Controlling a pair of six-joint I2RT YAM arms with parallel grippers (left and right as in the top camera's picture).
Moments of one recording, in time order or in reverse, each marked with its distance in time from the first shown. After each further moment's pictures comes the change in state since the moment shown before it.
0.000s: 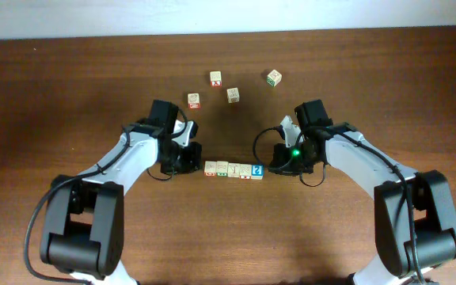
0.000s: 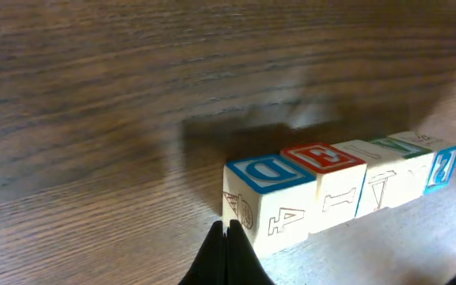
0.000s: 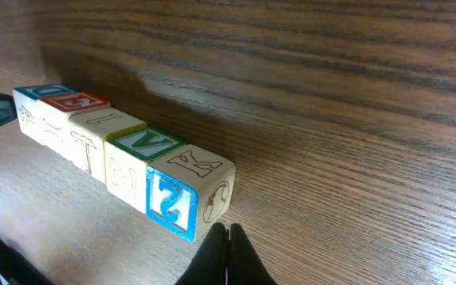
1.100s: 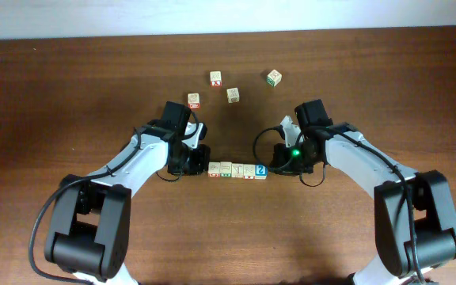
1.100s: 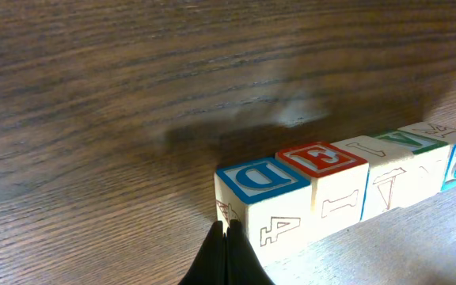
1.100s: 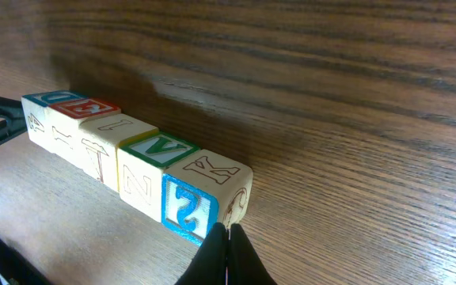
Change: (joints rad) left arm -0.067 0.000 -0.002 0.025 -0.054 -0.010; right arm 0.000 0.000 0.000 0.000 0.000 0.000
